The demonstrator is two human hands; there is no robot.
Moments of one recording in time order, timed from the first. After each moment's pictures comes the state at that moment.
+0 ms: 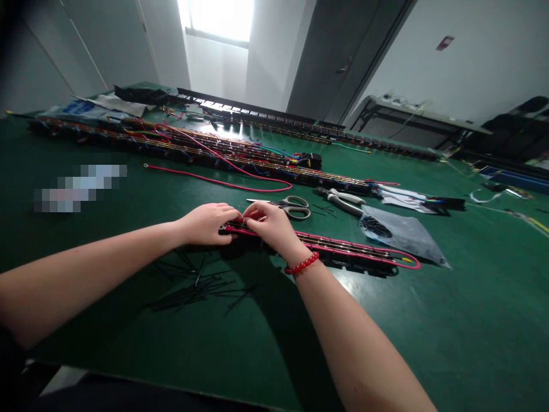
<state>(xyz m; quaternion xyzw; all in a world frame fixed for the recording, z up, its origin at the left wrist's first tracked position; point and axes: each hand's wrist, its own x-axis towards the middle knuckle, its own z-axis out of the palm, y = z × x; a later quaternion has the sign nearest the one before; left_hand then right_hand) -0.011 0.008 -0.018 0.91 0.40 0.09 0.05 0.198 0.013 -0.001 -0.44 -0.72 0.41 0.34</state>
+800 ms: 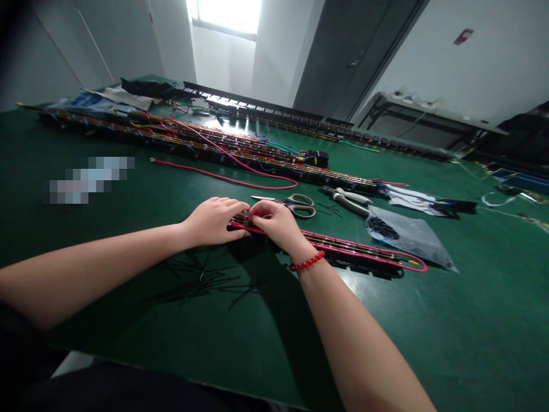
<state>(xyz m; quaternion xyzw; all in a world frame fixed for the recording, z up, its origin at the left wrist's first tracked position) 0.001 -0.011 -0.013 0.87 0.47 0.16 0.04 0.201 0.014 -0.002 -0.42 -0.72 0.44 0.34</state>
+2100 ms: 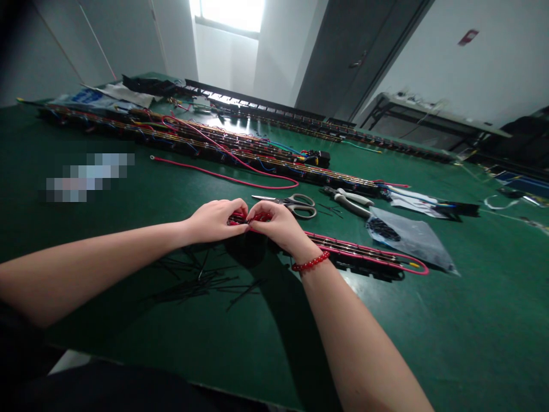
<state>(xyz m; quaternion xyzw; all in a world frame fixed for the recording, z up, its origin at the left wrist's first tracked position) 0.005 -0.009 -0.006 0.83 0.51 0.15 0.15 0.204 0.010 0.005 -0.39 -0.69 0.51 0.32</state>
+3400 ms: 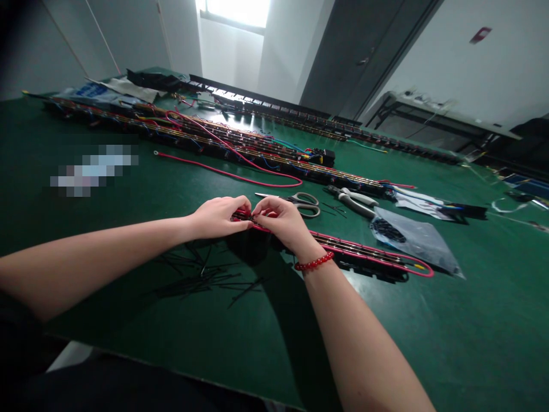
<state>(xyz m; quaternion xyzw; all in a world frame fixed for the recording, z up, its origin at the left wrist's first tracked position) 0.005 -0.007 -0.005 0.82 0.52 0.14 0.17 0.204 0.009 0.003 -0.40 -0.71 0.48 0.34</state>
